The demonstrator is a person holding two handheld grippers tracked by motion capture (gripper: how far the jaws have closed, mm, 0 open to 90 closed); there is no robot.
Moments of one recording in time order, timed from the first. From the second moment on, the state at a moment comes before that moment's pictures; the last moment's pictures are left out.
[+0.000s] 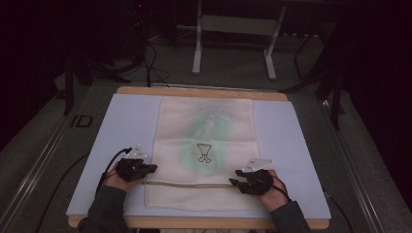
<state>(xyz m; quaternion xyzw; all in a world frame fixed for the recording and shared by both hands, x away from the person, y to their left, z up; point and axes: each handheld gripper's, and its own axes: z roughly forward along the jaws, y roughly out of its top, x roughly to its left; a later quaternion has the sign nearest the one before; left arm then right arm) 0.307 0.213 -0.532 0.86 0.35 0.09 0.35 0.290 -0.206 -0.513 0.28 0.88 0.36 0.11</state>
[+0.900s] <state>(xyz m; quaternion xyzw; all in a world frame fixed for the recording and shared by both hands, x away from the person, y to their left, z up) 0.310 0.212 -0.531 0.87 0.33 0.09 0.35 0.287 -0.140 -0.509 0.19 0.91 0.36 0.08</state>
